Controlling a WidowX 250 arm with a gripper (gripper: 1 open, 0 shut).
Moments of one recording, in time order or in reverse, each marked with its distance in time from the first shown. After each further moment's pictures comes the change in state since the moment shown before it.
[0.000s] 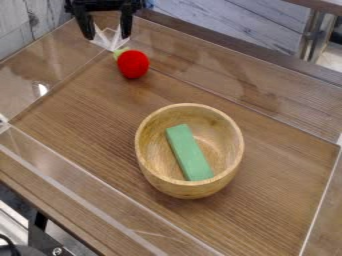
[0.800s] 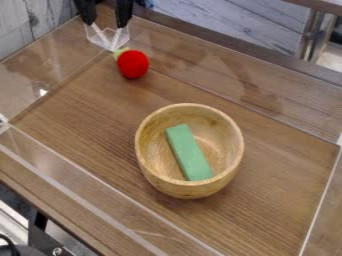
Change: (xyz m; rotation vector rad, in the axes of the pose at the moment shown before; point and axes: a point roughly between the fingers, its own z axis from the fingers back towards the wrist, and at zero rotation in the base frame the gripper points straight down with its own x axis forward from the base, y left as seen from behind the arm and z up) arm 0.003 0.005 0.010 -0.007 0.027 -0.248
